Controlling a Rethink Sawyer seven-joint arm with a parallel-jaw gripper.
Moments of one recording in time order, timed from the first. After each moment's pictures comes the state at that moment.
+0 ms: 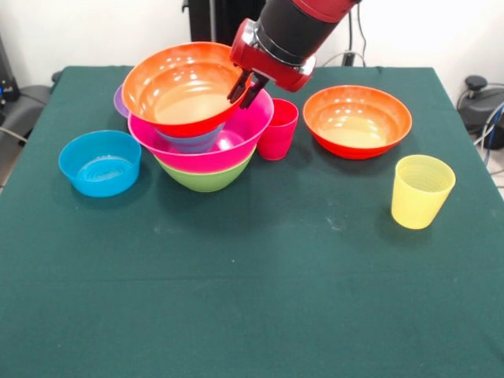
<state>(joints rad) 0.13 -0.40 -0.44 1.40 -0.07 0.77 1.87</state>
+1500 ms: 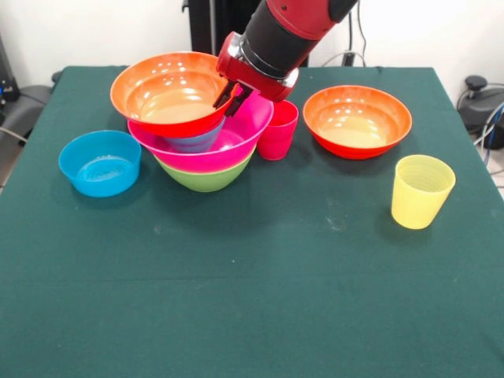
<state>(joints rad) 0.13 -0.34 -0.47 1.41 -0.07 0.72 1.87</state>
